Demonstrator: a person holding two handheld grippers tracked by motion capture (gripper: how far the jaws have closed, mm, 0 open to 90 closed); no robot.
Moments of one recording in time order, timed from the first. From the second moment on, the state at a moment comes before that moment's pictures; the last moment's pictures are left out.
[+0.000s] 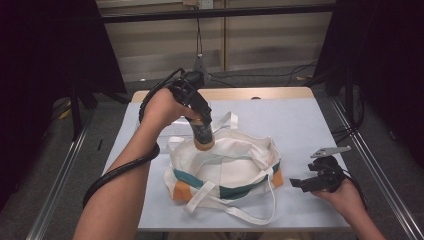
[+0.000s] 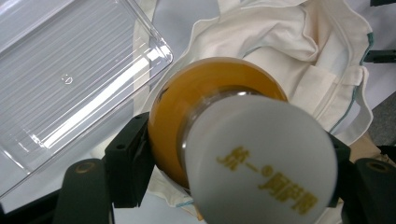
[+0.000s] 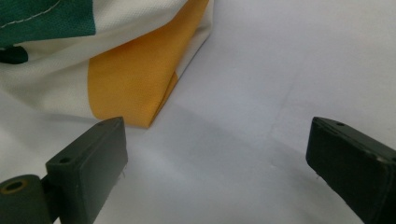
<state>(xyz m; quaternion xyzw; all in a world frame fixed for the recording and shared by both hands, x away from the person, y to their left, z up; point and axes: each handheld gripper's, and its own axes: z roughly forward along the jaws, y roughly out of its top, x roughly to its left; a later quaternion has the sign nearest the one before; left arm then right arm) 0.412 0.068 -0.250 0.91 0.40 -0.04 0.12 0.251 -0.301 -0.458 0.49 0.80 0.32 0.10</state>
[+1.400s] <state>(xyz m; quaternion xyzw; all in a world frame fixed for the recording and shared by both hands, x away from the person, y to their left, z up) 0.455 0.073 -0.240 0.90 0.42 -0.02 0.11 0.249 -0.302 -0.456 0.49 0.80 0.32 0.11</state>
